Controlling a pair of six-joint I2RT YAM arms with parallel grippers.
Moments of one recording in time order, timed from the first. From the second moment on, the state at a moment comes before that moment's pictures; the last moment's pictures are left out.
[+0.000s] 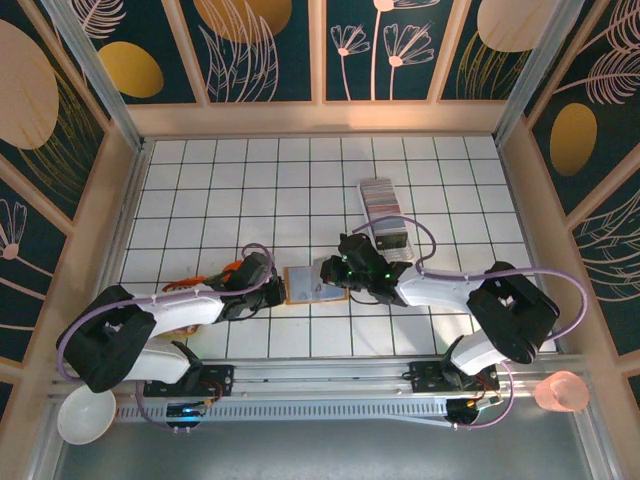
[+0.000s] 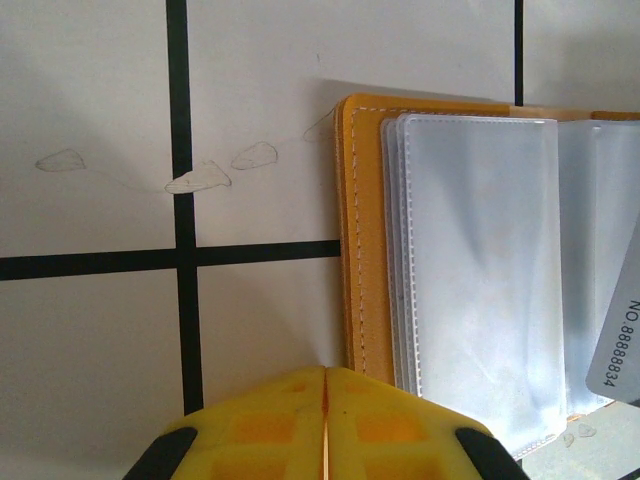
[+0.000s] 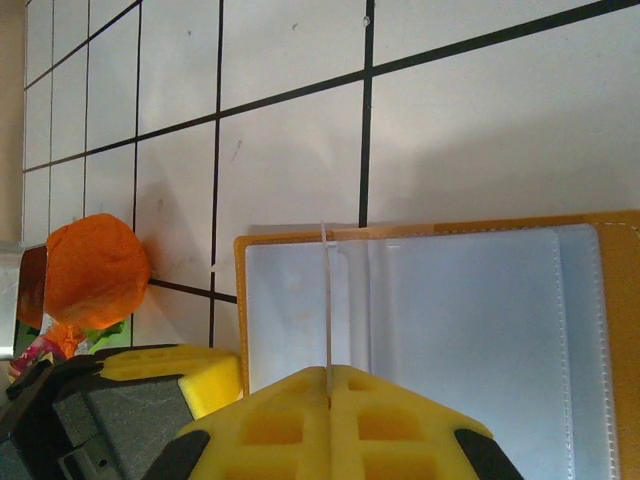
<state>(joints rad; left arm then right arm) -0.73 1.36 0.43 -0.01 0.07 -0.84 0.88 1.49 0.65 0.12 -0.08 0.98</state>
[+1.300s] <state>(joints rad) -0.73 1.36 0.43 -0.01 0.07 -0.84 0.87 1.54 0.56 0.31 -0.16 1.06</state>
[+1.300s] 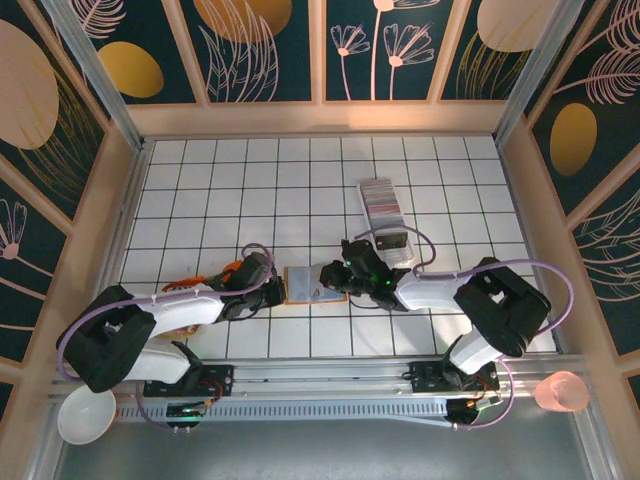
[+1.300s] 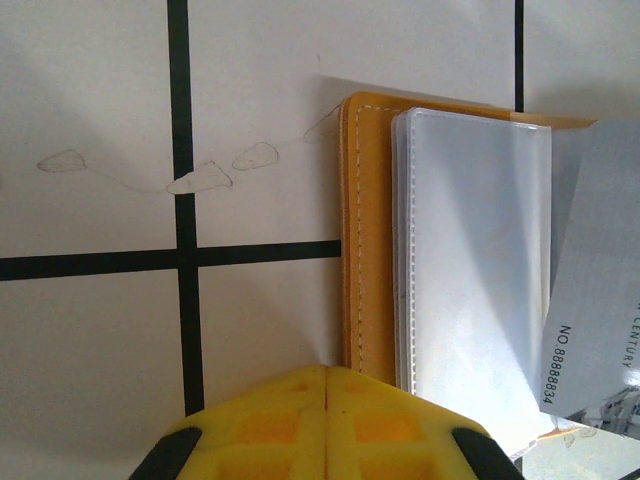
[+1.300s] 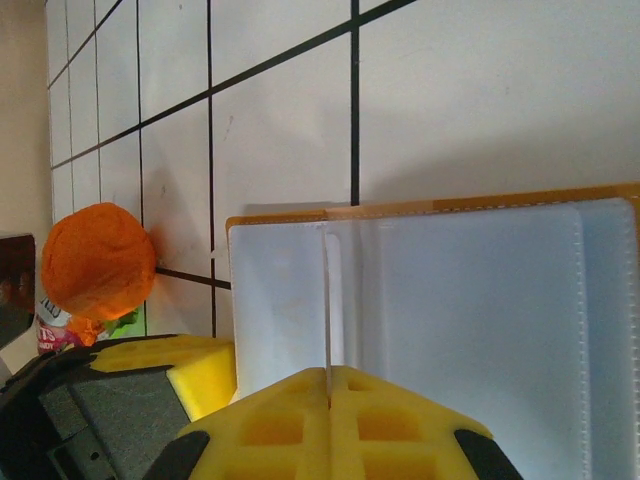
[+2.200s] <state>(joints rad) -0.73 1.36 0.43 -0.01 0.07 -0.84 0.86 1.55 0.51 0.41 -0.22 1.14</state>
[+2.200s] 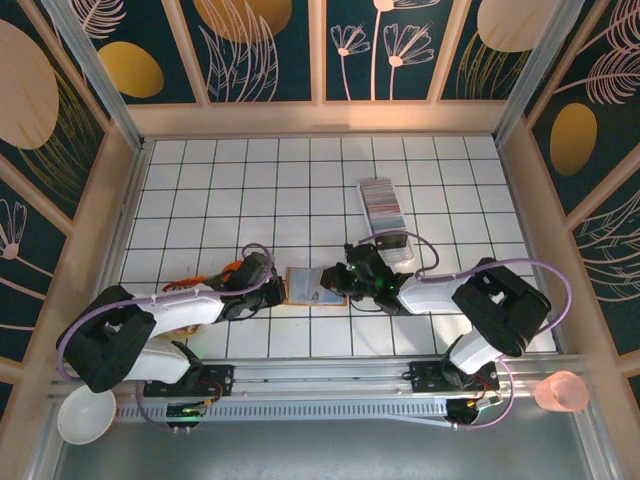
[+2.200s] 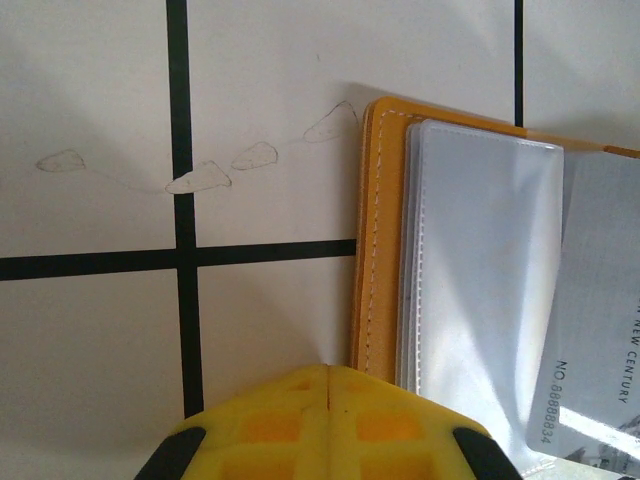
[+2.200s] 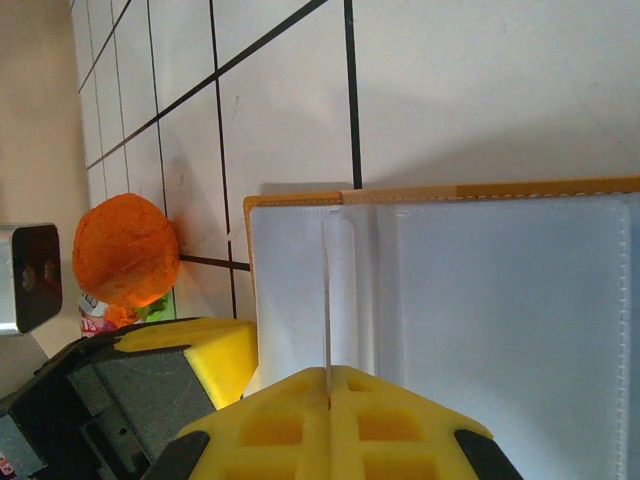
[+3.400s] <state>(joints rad) -0.73 1.36 0.43 -0.01 0.07 -0.84 0.86 1.64 0.53 0.46 -0.26 1.15</state>
